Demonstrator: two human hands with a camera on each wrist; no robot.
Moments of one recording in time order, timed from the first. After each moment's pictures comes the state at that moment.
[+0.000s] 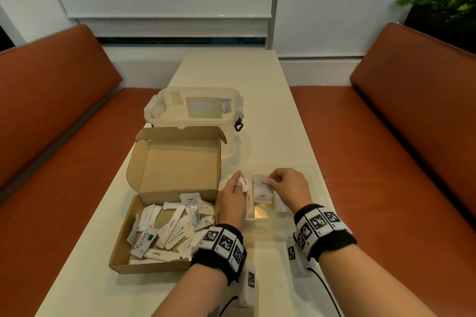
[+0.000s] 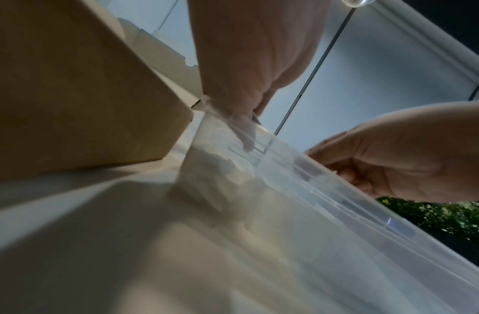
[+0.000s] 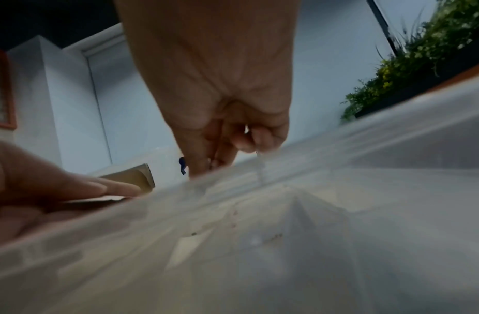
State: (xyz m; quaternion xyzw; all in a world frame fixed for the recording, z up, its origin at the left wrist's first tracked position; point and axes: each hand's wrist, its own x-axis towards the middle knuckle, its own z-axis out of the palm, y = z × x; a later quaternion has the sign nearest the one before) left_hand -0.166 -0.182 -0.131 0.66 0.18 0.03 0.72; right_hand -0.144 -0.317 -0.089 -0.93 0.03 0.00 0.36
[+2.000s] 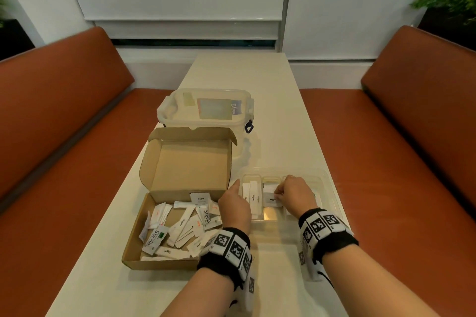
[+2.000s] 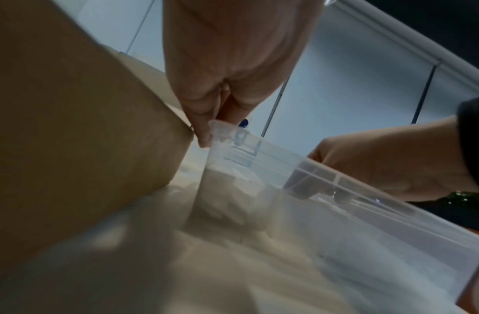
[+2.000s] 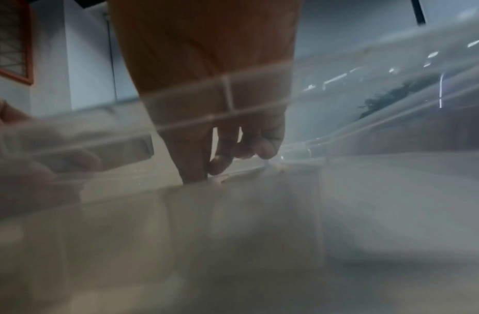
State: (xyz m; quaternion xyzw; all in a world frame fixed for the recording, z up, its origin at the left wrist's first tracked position) left_hand -0.185 -0.169 -0.105 0.84 0.21 0.05 0.49; right_hand -0.141 -0.312 -0.106 -0.98 -0.04 0.04 0.19
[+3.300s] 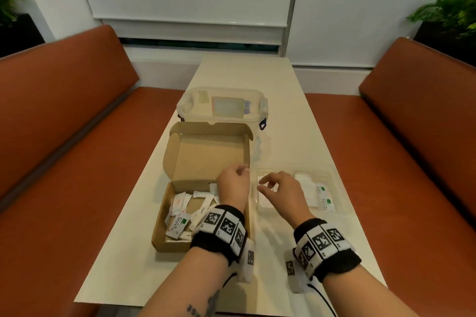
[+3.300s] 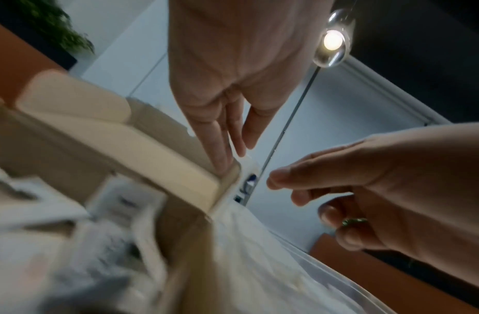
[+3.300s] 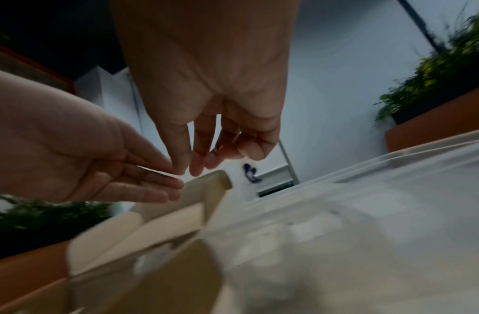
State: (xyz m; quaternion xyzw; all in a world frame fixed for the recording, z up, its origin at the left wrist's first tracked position) left_hand -0.200 -0.115 -0.055 0.83 0.16 0.08 0.53; right_hand -0.205 -0.239 -0.070 -0.93 -0.05 -0.04 0.37
